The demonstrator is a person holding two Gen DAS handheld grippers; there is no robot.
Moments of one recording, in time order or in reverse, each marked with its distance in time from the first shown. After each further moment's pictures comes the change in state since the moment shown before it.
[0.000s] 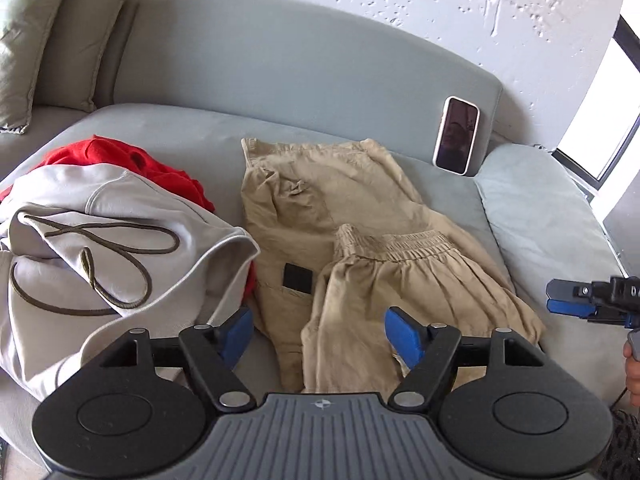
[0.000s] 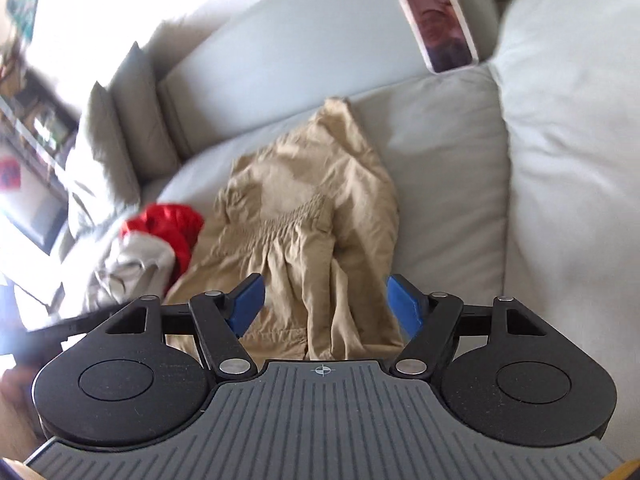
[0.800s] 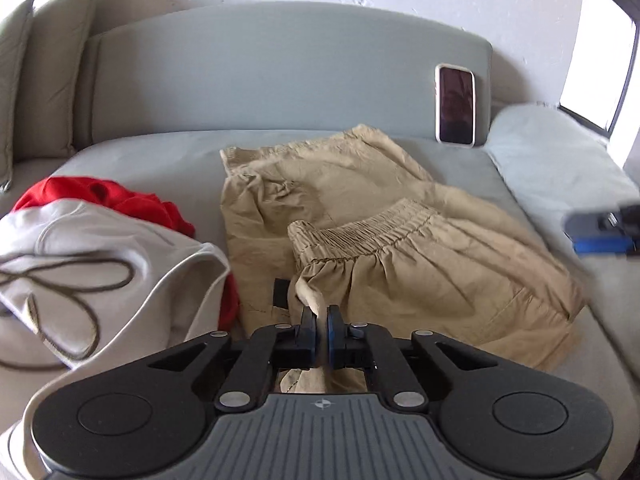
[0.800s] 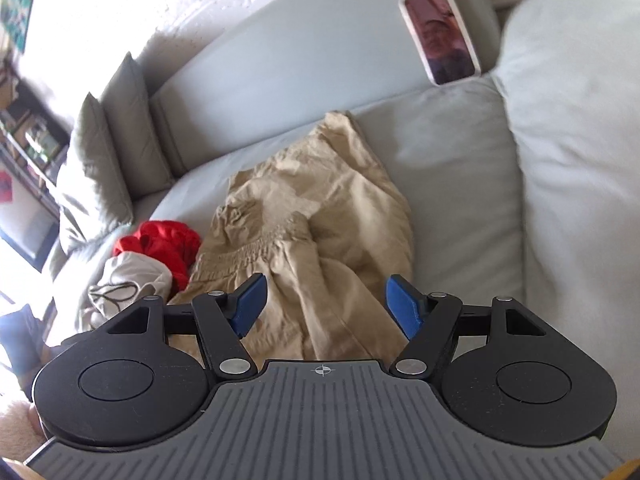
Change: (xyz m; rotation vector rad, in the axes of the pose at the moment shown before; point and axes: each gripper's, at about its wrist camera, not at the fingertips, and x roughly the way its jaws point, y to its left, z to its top) left arm 0.056 -0.014 -0.003 0.165 -0.029 0.071; right arm 0.041 0.039 0.019 -0.099 -0.033 -0.043
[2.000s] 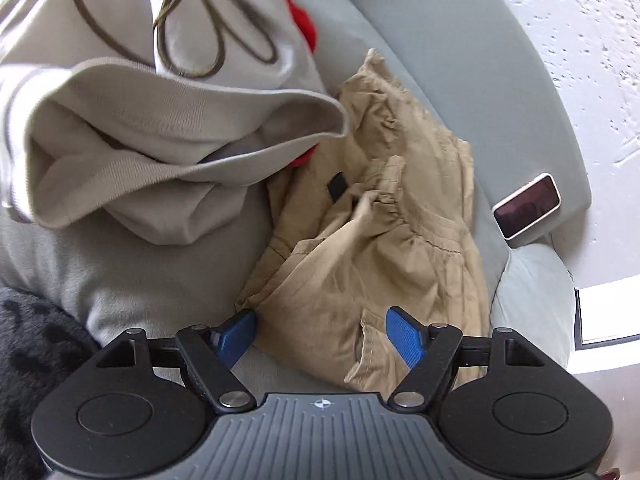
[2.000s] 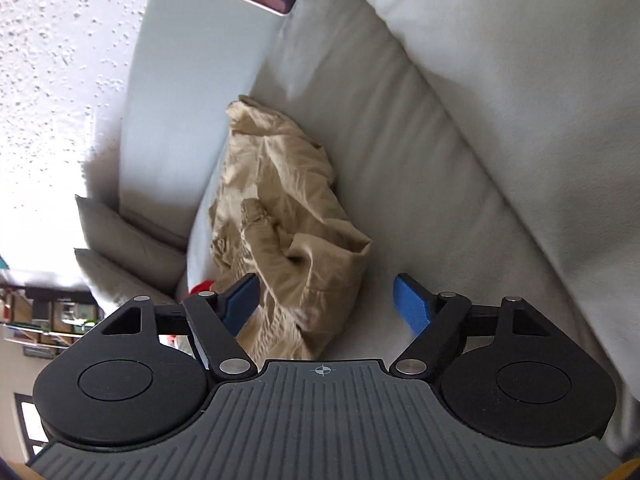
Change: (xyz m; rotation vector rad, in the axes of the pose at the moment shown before) left arm -0.016 0.039 -0.035 -0.923 0.214 -0.122; right arm 0.005 -0.086 -0.061 0.713 0.048 0.139
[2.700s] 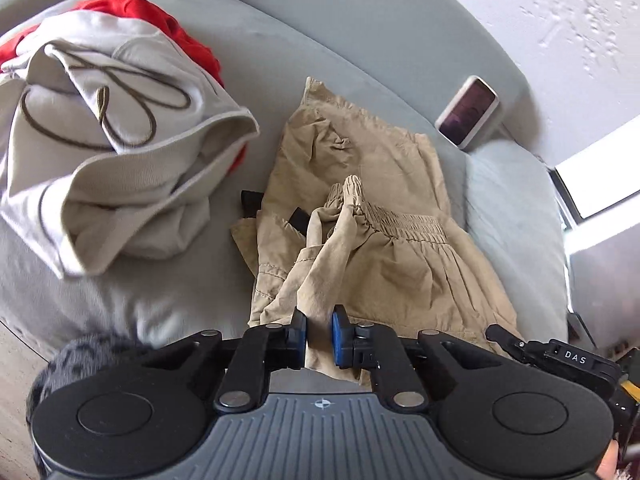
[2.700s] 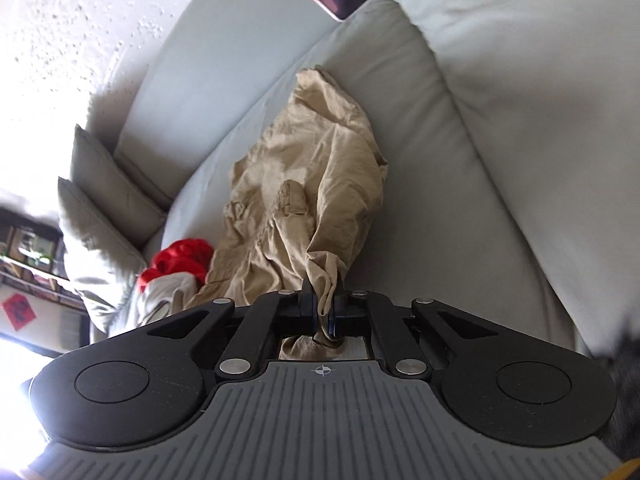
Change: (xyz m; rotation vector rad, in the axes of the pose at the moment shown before) left arm -0.070 -0.025 -0.011 0.406 0.132 -0.012; right arm -0.062 0.052 -0.052 -0.209 -0.009 -0.128
